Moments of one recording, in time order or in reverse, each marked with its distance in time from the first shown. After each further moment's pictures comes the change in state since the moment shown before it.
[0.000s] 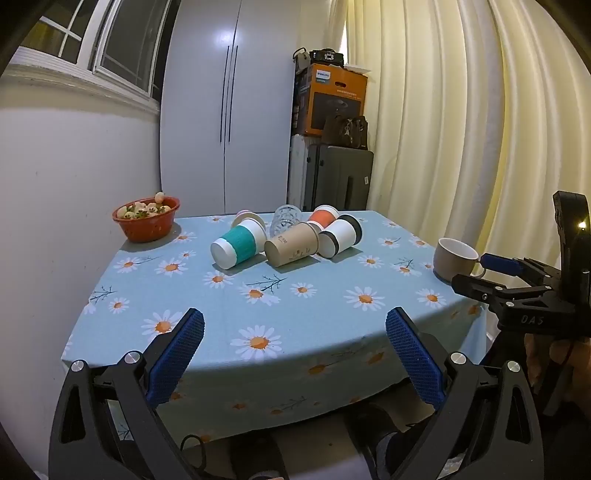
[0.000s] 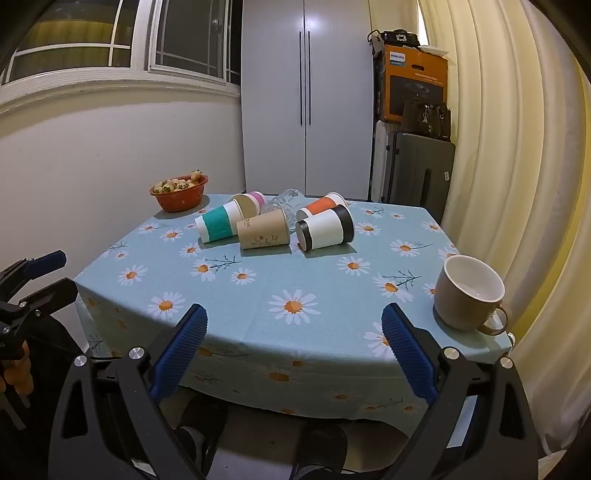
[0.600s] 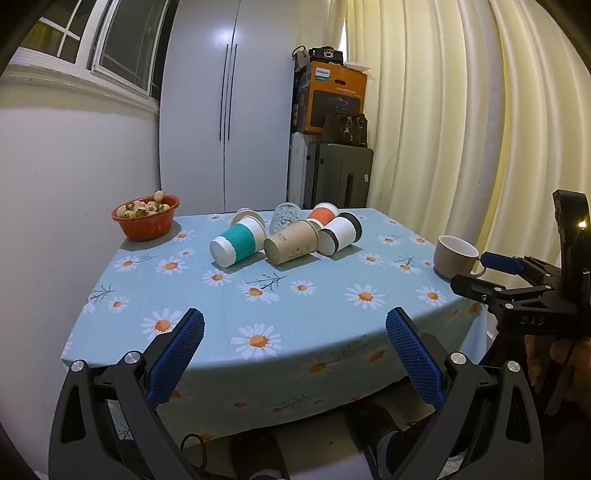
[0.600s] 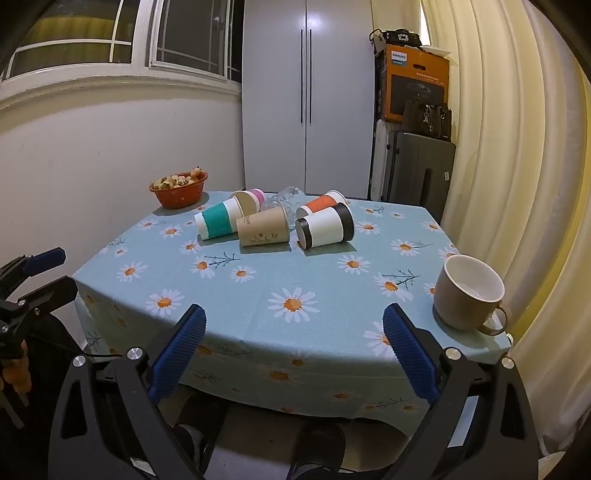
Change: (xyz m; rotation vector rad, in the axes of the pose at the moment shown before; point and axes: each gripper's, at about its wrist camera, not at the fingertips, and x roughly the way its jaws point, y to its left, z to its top) left arm -0.001 -0.002 -0.003 0.013 0.005 0.004; right arm -0.001 0.000 0.000 0.001 0.005 0.000
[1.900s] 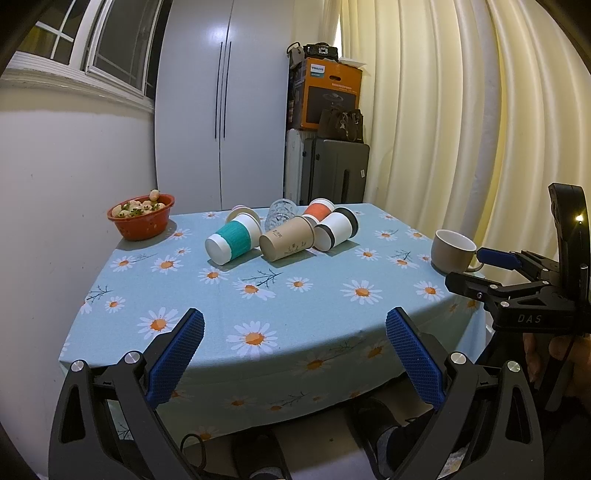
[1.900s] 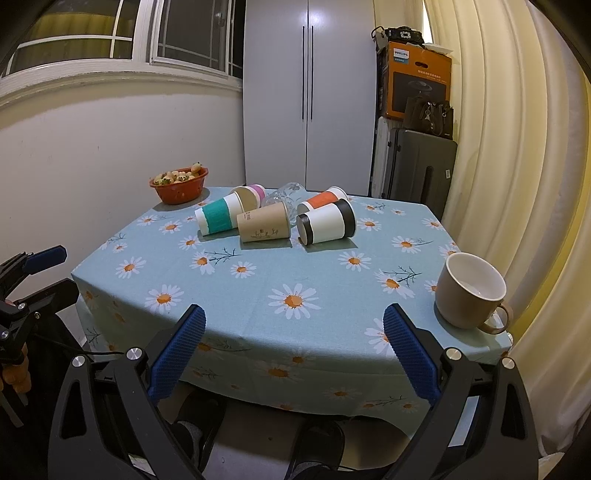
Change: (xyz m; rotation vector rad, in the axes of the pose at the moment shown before) left arm 0.004 -0.005 -0.002 0.008 0.013 -0.006; right arm 0.008 0.000 -0.006 -0.013 0.014 -0.001
